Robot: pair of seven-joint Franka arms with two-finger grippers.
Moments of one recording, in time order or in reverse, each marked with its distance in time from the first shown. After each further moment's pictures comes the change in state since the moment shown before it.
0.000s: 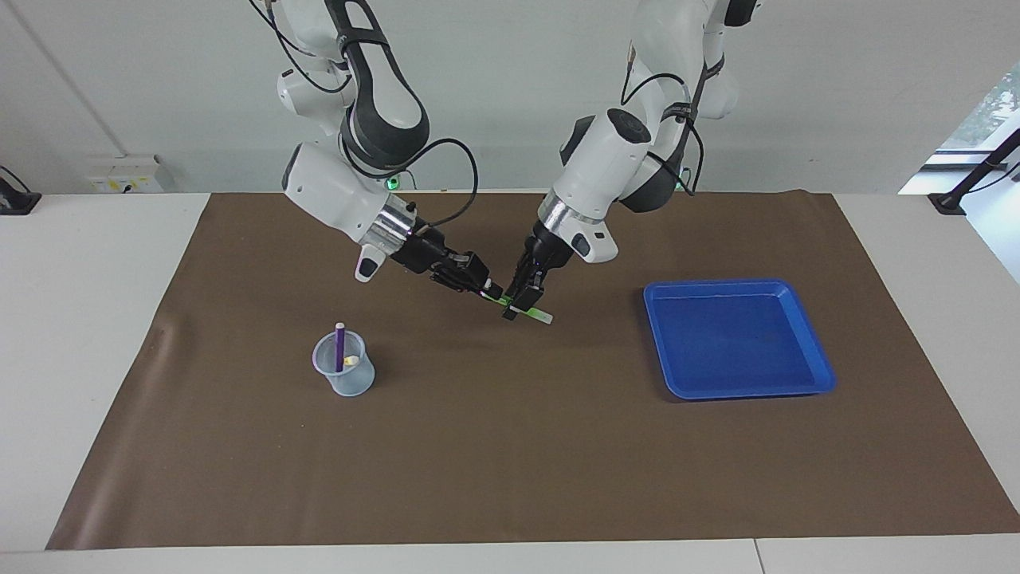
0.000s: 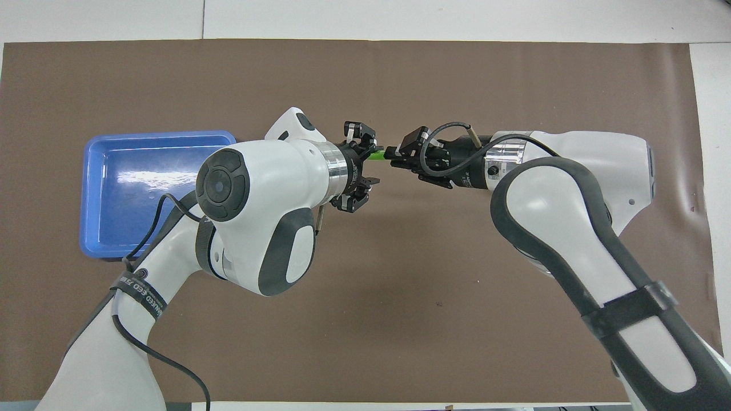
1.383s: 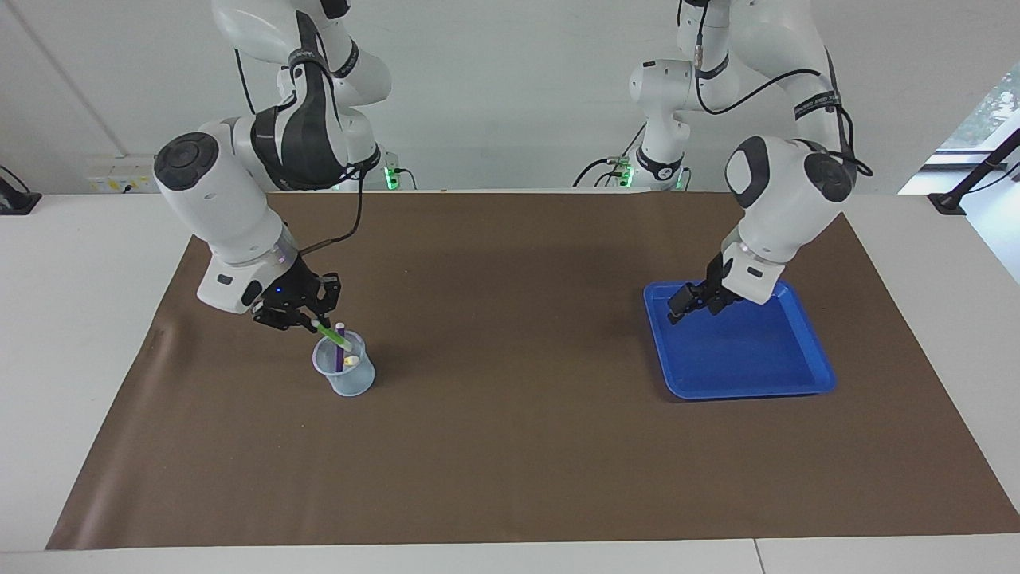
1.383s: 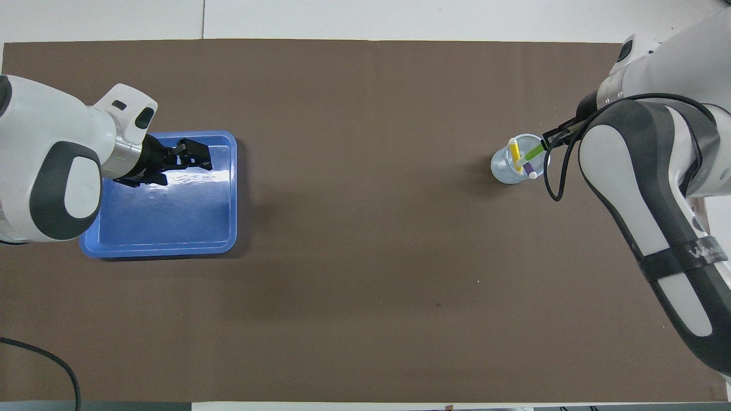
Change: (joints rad) left arm 0.489 -0.125 0.026 -0.074 0.244 -0.486 1.380; right arm -0.255 0.119 0.003 0.281 -0.958 -0.366 -0.468
